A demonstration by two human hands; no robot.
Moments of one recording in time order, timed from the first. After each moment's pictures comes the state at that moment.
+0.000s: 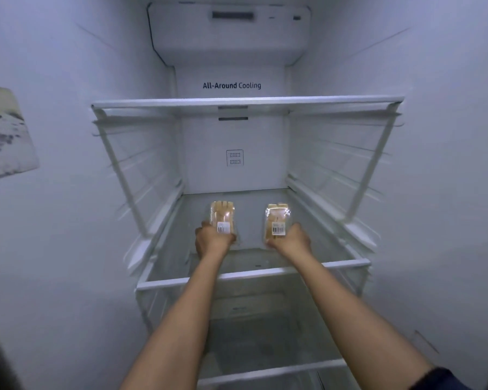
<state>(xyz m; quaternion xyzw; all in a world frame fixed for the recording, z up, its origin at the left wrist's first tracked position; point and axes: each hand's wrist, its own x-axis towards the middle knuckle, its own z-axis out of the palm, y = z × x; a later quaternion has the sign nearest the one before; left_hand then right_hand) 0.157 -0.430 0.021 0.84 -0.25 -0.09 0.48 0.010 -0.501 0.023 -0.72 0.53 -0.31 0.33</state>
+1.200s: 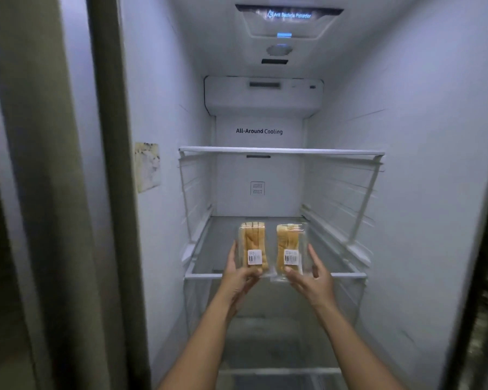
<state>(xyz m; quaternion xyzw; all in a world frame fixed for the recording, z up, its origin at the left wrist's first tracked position) 0.073 -0.294 0.028 0.45 -0.28 -0.38 0.76 -0.059 -0.392 0.009 -0.63 0.29 -0.47 0.55</state>
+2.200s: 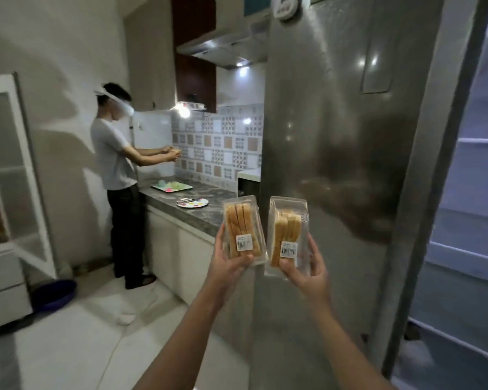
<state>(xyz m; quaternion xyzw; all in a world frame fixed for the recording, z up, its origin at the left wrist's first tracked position) 0.077 0.309 0.008 0.46 -0.22 -0.05 0.86 0.016 0.149 0.006 -0.61 -0.05 -0.31 0.73</state>
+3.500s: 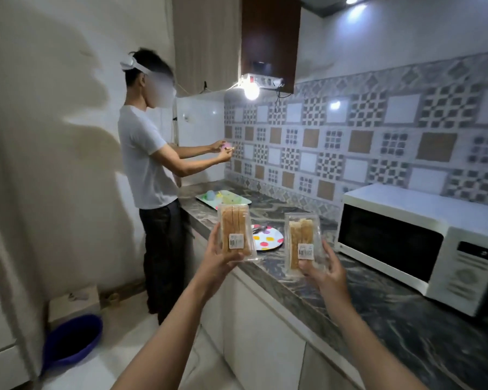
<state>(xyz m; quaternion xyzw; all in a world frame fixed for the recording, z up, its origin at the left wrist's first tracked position) 0.799 0.561 -0.005 0.54 -0.11 0.01 0.84 0.772 0.333 -0.024 -0.64 0.00 -0.19 0.75</state>
